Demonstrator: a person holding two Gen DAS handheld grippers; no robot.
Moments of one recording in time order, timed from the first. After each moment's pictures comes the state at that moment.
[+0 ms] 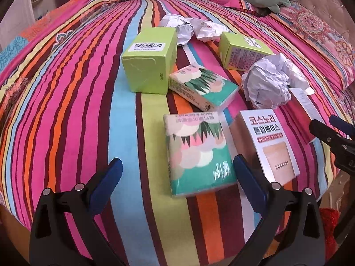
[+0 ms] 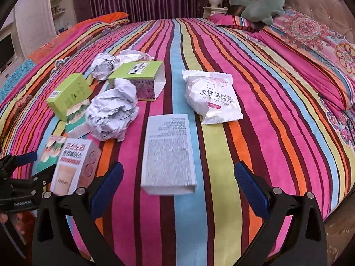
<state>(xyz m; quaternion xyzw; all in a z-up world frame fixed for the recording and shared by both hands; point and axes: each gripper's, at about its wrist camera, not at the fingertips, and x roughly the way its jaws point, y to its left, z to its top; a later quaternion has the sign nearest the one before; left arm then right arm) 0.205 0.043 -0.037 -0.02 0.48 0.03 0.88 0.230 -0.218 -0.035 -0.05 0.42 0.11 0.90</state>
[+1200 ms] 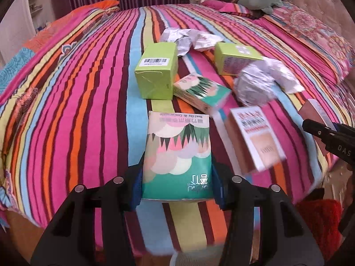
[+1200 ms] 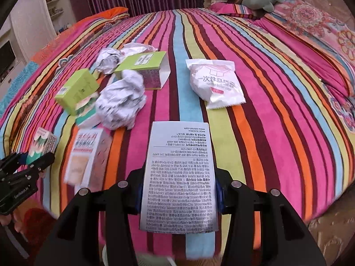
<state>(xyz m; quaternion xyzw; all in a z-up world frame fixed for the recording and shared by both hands) 0.165 0.043 -0.005 0.00 0.46 0.02 0.89 0.206 -0.222 -0.024 -0.02 0.46 0.12 0.88</state>
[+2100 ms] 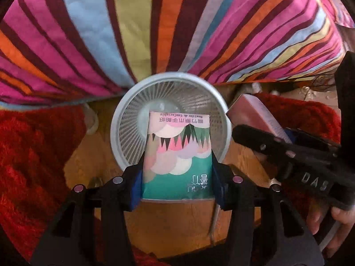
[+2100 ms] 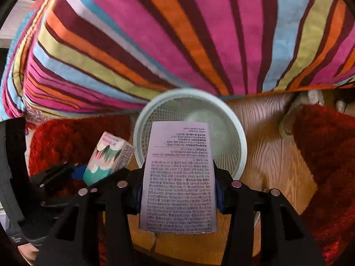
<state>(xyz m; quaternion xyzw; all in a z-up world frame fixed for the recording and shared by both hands) 0.008 0.006 -0.164 -0.10 0.73 -0.06 0.68 0.062 -0.190 -0.186 0.06 0.73 0.18 0.66</state>
